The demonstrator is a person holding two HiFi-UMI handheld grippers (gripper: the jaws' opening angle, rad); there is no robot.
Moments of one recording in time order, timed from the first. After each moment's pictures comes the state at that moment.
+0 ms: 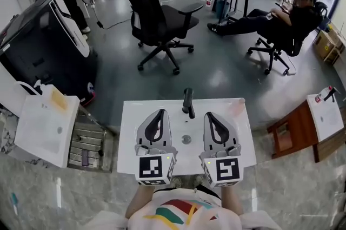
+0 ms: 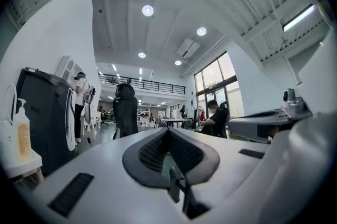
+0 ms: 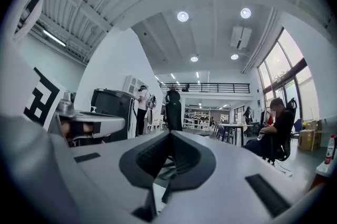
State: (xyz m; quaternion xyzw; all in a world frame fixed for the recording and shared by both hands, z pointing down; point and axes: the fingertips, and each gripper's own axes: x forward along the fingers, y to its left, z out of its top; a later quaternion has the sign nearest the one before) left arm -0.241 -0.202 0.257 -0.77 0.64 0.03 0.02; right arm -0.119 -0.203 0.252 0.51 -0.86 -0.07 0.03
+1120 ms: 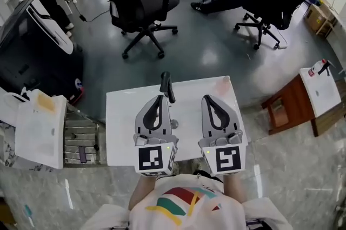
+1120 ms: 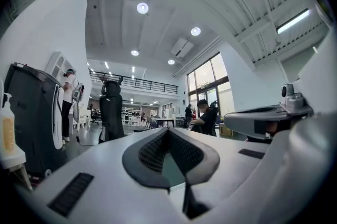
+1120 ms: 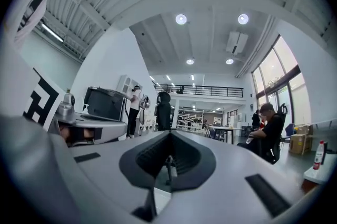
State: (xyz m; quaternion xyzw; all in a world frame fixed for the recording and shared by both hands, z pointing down) left arm -0.163 -0.217 0.263 -0.79 0.61 0.03 0.02; right arm -0.052 -0.209 0.245 0.53 -0.84 -0.10 0.01
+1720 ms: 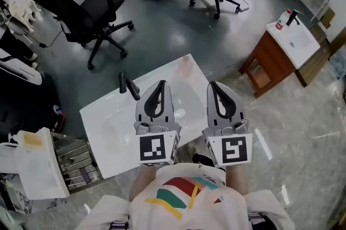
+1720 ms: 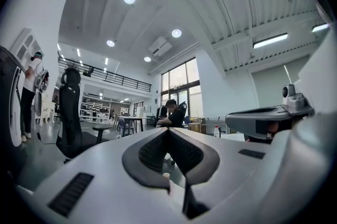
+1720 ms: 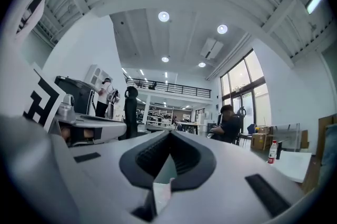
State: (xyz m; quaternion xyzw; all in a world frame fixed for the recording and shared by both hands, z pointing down) left arm -0.022 -0.223 0.267 -0.88 0.47 0.02 0.02; right arm 0.082 -0.176 0.251 0.67 -0.73 -0.08 0.01
